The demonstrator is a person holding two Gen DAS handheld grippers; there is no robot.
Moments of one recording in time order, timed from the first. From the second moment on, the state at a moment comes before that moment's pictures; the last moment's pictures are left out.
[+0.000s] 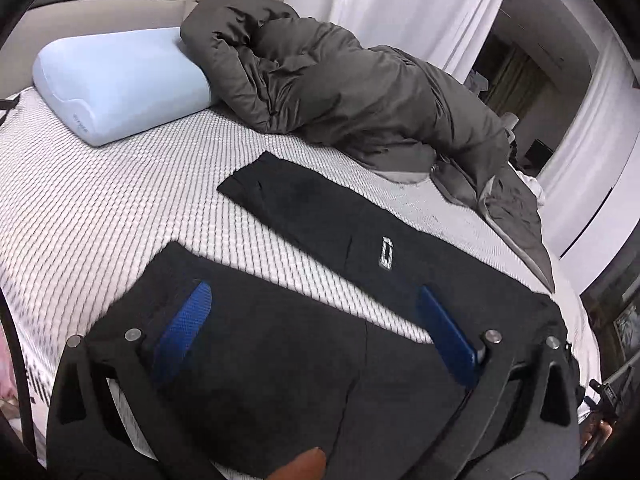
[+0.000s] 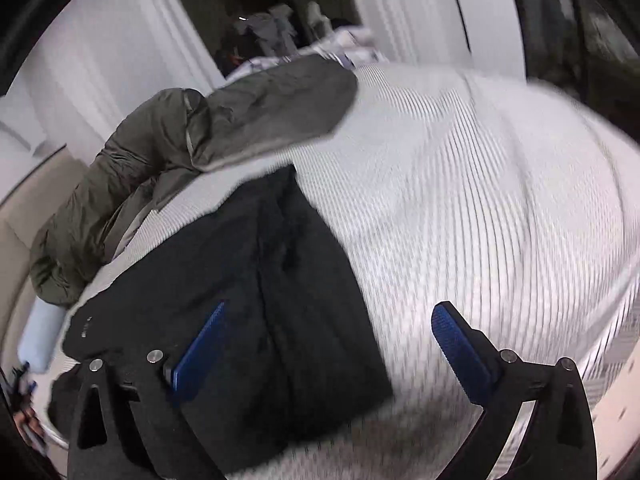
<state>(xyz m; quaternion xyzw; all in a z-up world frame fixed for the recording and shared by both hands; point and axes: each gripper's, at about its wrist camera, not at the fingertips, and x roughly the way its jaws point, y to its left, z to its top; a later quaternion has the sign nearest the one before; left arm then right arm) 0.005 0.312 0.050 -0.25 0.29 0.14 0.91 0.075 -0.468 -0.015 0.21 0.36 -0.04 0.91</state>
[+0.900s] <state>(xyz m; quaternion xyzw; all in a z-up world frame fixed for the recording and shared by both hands) -0.030 0.386 -0.034 -0.29 0.35 0.26 0.86 0.017 -0.447 -0.009 0.18 0.29 -0.04 0.94</state>
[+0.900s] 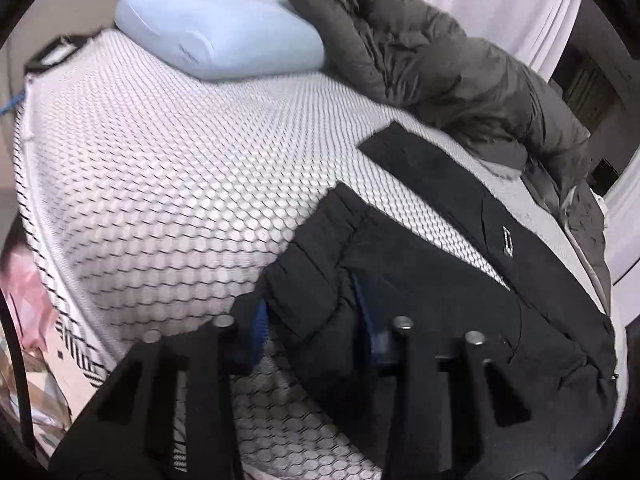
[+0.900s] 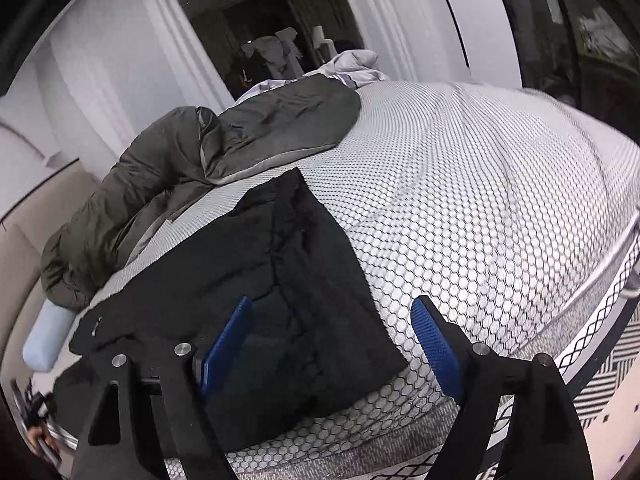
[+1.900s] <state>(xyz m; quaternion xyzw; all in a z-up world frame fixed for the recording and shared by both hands) 0.043 0.083 0.013 -0.12 0.36 -0.07 0.92 0.058 -0.192 -0.036 -0.02 0.36 0.16 0.92</state>
